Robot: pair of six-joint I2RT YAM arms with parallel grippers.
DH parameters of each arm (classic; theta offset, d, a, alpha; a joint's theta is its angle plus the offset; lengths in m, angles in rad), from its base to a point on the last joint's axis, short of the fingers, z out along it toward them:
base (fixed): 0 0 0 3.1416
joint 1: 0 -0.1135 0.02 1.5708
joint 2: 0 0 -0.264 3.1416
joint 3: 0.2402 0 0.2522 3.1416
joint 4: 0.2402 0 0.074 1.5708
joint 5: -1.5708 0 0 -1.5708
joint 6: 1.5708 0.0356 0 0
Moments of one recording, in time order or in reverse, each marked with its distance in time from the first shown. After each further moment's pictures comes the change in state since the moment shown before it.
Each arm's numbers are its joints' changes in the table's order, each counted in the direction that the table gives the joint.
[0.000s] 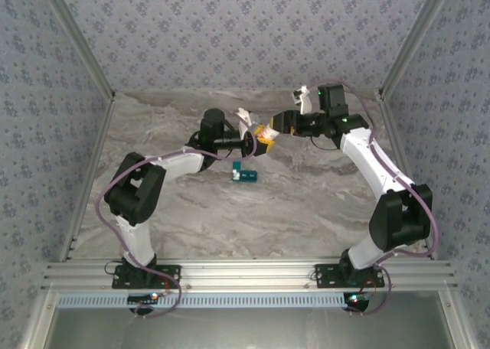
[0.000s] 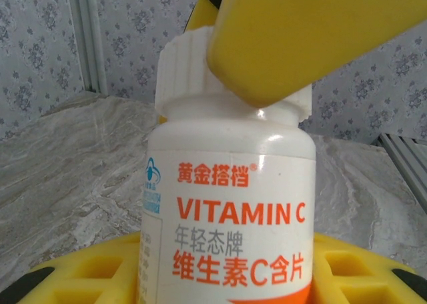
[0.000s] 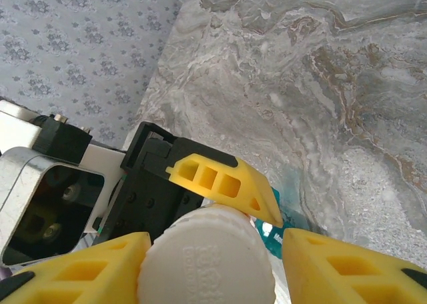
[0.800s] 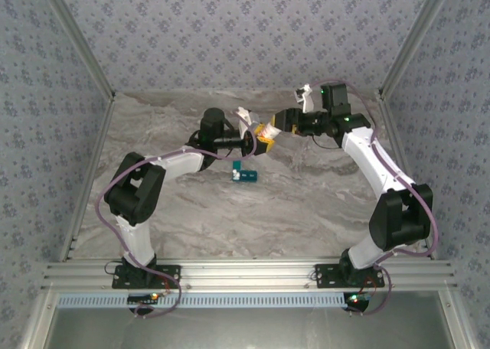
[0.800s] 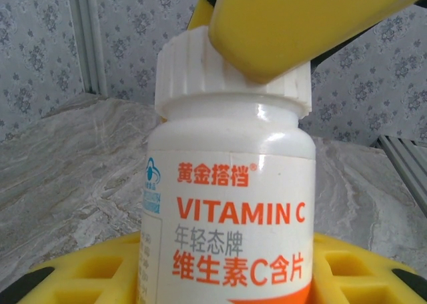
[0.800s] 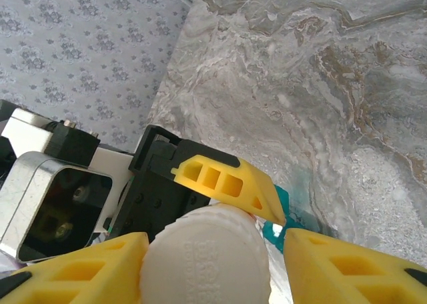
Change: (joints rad) left arm 0.000 0.000 0.007 0.006 -0.003 -0.003; right arm 0.020 0.003 0.004 -0.010 0.042 0.037
